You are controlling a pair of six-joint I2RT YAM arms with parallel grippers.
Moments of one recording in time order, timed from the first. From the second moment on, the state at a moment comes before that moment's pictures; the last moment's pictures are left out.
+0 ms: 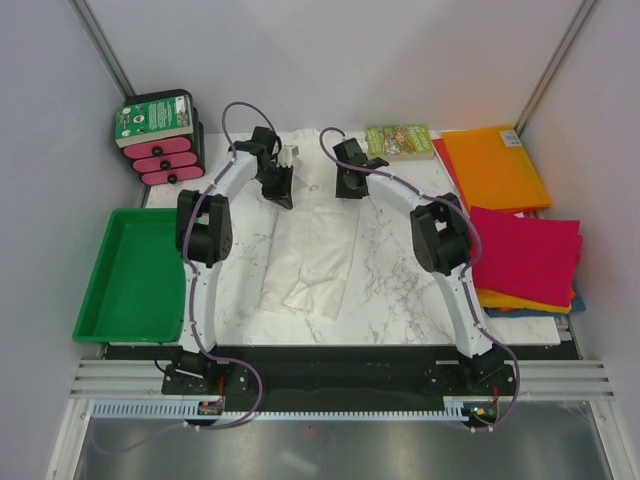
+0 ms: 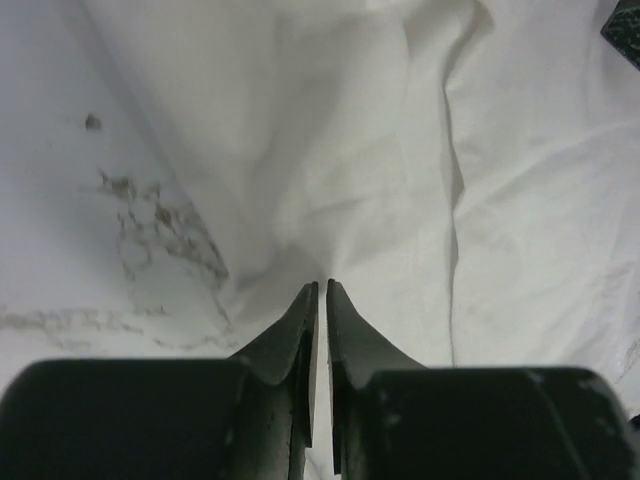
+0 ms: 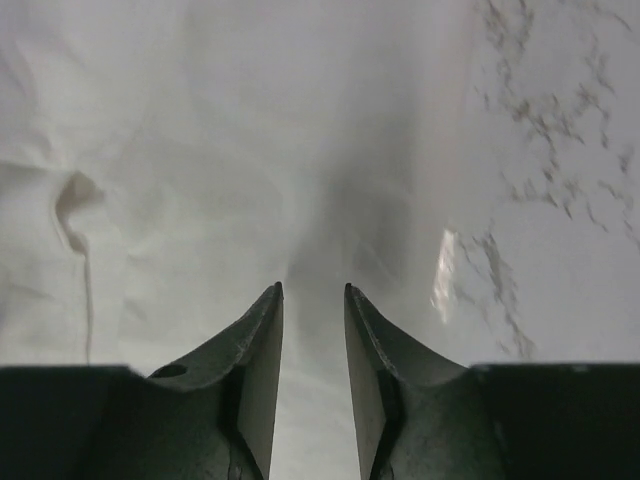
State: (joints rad) left arm -0.24 2.42 2.11 -0.91 0.37 0.02; right arm 0.50 2.43 2.06 -0.52 0.18 0.49
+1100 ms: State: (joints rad) left arm -0.11 1.33 0.93 -0.72 0.48 0.20; right arm 1.04 1.74 0.99 -0.33 0.37 0.89
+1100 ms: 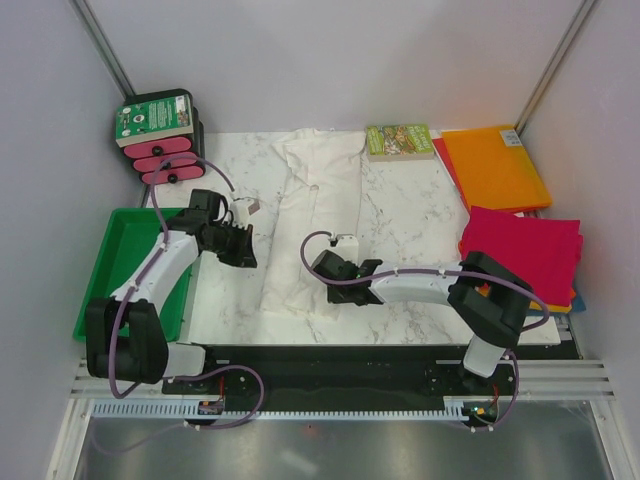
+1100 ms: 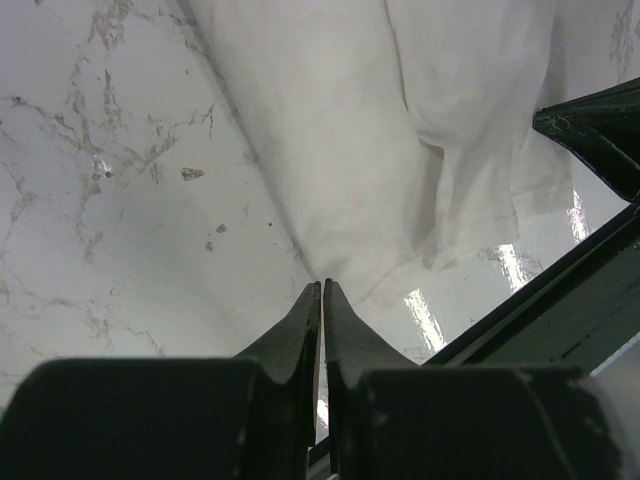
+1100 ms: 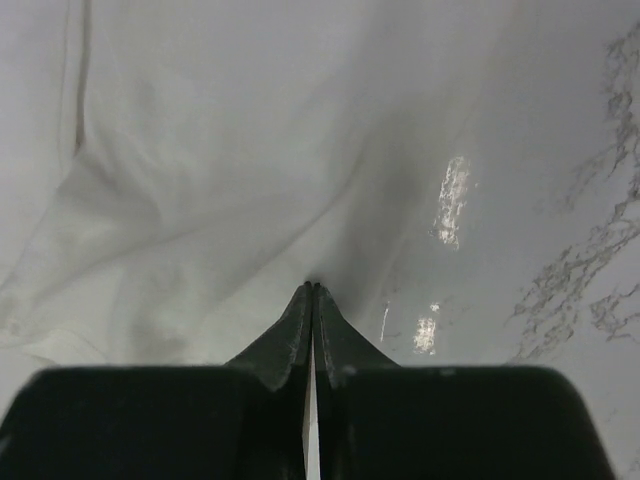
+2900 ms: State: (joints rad) left arm 0.14 1.38 0.51 0.35 0.27 0.00; right arm 1.28 0.95 0.80 0.29 1.32 -0.12
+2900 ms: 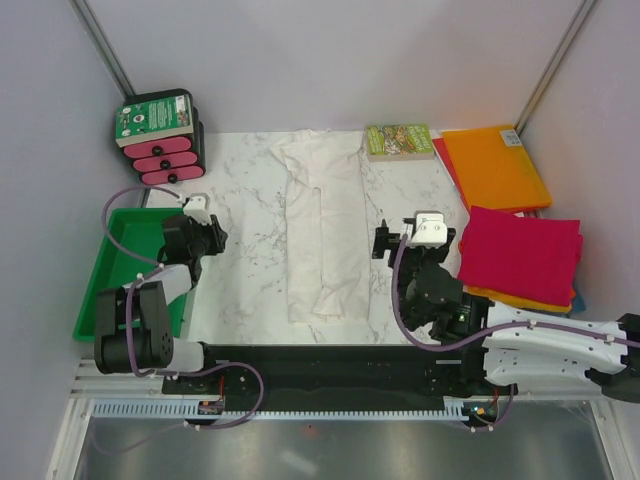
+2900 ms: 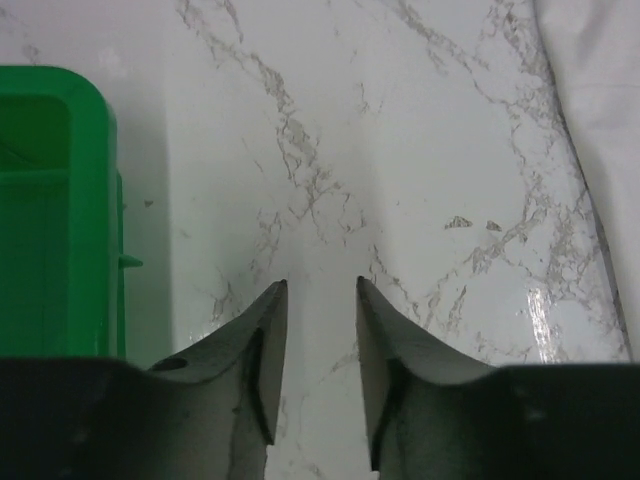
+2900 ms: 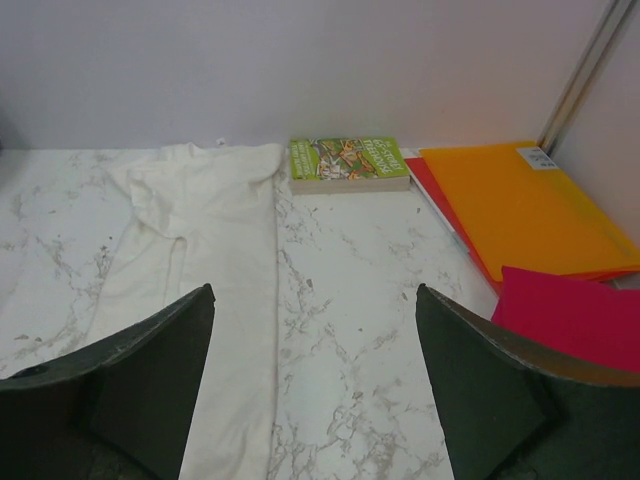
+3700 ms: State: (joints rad) left arm 0.03 1.43 0.18 1.10 0.37 0.02; right arm 1.26 1.03 0.71 0.17 1.42 0.14
